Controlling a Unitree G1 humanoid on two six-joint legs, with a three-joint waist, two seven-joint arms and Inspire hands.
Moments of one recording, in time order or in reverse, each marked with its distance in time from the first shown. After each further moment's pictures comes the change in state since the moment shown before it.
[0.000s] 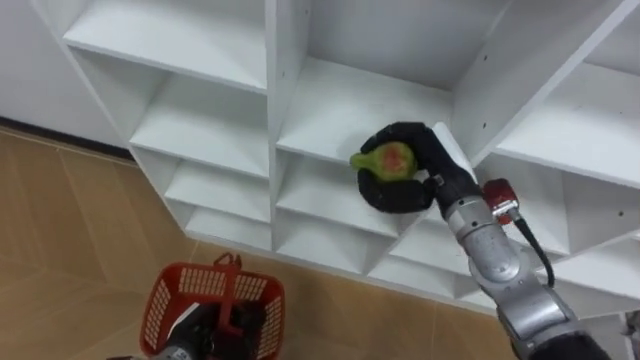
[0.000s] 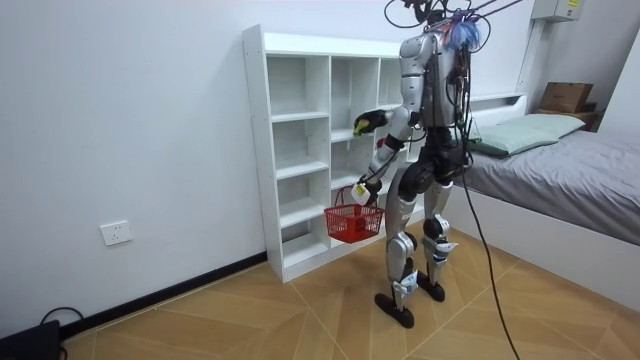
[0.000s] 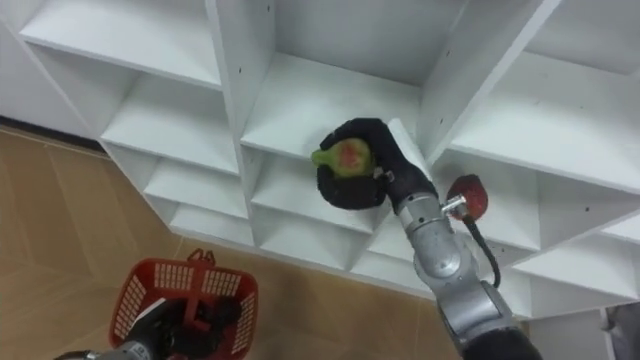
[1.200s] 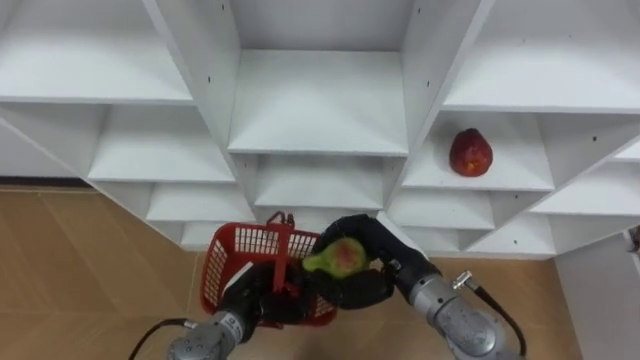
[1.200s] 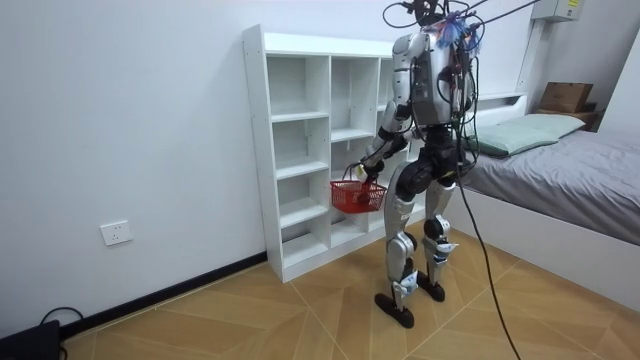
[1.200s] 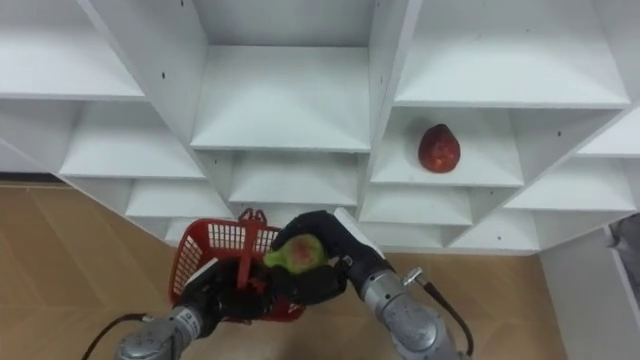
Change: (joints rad) left arm -0.045 -0.066 -0.166 -0.155 -0.167 -0.080 -0.030; right arm 0.149 0.045 0.093 0.053 -0.003 -0.001 0.177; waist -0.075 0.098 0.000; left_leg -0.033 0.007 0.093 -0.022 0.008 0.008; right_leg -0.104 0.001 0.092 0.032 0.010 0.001
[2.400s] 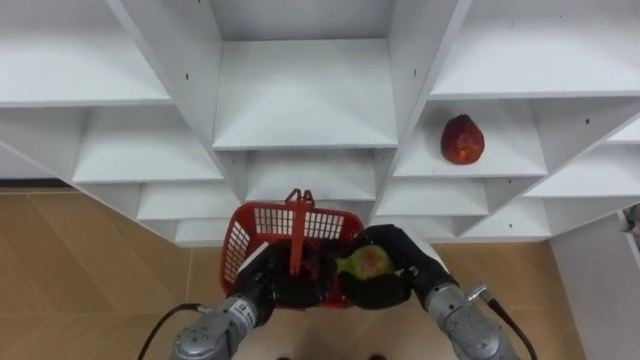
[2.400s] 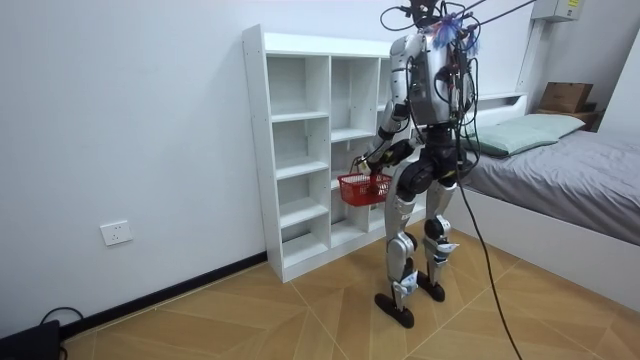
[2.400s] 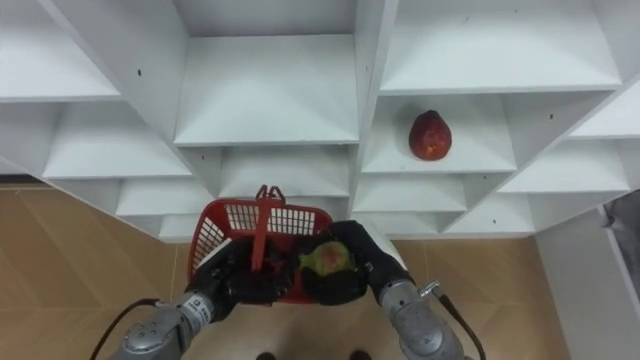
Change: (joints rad) left arm 0.024 0.024 -0.088 -0.135 -0.130 -0.002 -0.040; right arm -0.030 0.000 -0.012 0.121 0.000 0.011 -0.136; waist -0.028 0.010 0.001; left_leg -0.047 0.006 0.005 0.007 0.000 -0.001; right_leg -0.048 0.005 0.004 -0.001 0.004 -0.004
